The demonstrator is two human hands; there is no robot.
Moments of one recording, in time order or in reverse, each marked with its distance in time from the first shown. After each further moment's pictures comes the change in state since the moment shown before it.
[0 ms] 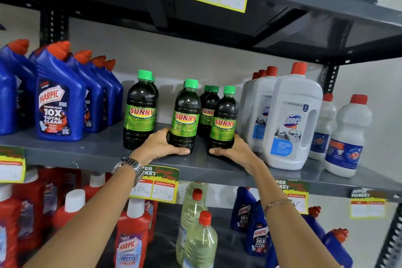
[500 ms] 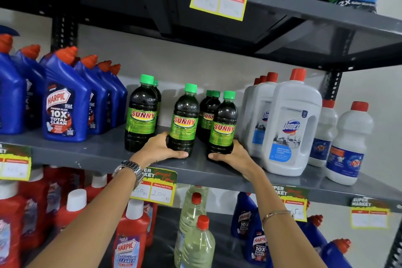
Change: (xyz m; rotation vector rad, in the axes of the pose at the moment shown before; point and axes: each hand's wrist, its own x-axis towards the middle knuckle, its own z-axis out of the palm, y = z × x) left_hand -0.001 -0.002 0.002 0.048 0.019 -0.007; right_hand 0.002 0.007 0.001 0.035 -0.040 -0.030
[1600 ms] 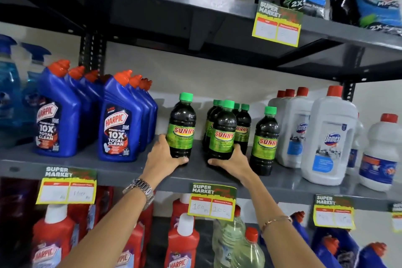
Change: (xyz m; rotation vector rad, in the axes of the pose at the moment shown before) left_hand -0.021 -0.059 -0.090 0.112 0.302 0.056; right_hand -0.010 -0.100 0.109 -0.054 0.180 0.138
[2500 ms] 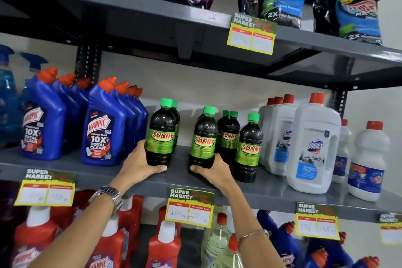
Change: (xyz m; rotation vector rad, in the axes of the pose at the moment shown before) left_hand -0.007 -0.002 -0.008 -0.044 -0.034 0.006; right_hand 0.004 0.014 0.001 0.012 -0.045 -0.100
